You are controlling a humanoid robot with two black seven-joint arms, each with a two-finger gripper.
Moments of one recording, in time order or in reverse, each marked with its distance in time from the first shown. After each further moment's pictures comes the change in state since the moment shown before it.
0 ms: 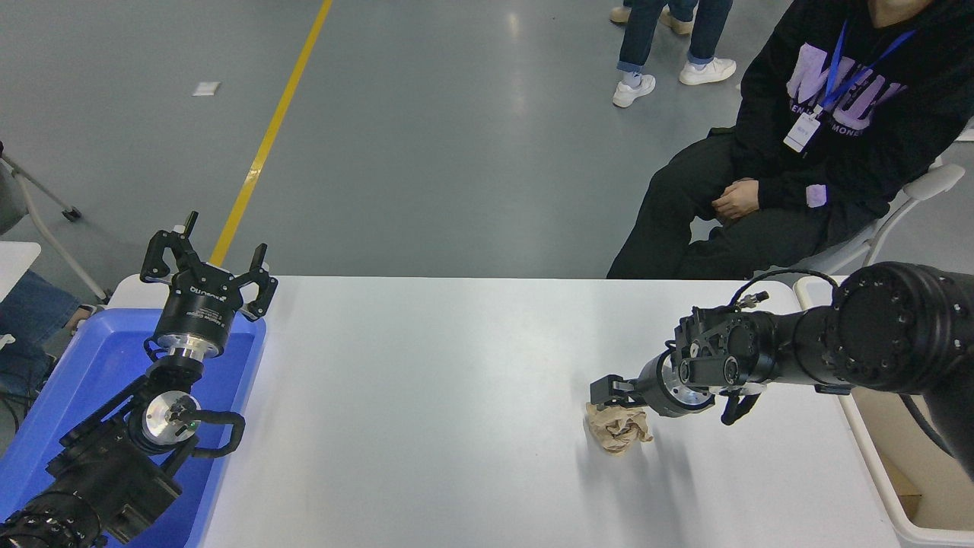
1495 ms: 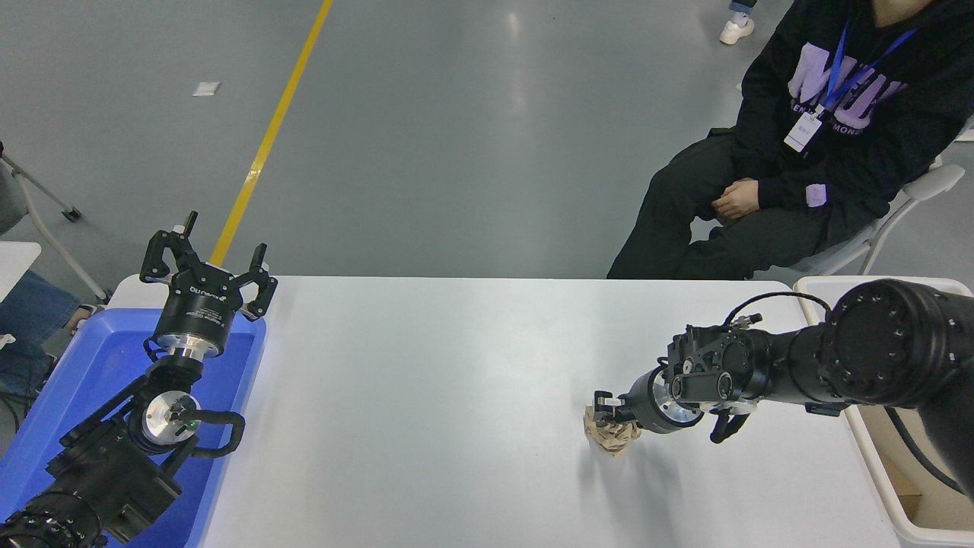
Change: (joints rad) left arm 0.000 0.000 0.000 0.000 0.000 0.000 -0.002; right arm -0.051 0.000 0.046 -0.013 0.005 -0.024 -0.001
